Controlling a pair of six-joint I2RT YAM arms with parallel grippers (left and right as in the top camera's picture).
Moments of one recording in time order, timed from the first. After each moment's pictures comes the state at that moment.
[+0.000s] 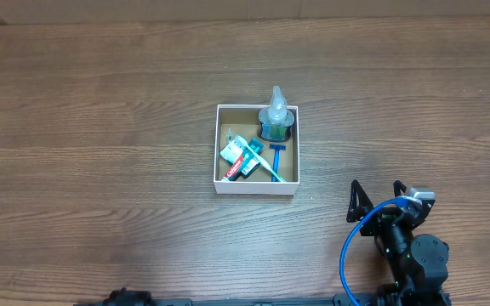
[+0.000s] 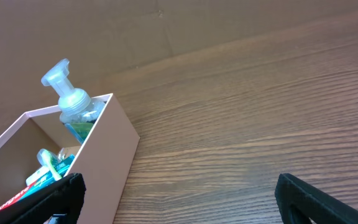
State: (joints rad) left arm -0.06 0.02 1.28 -1.52 -0.21 -0.54; right arm 0.07 0.01 0.12 -0.35 -0.06 0.28
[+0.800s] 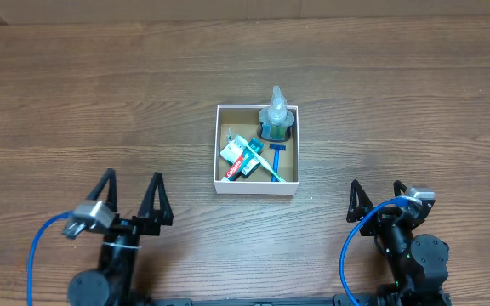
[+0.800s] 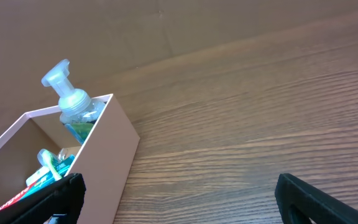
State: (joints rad) left arm -0.06 0.02 0.18 -0.01 0.09 -0.43; right arm 0.07 0.01 0.12 -0.35 -0.06 0.28
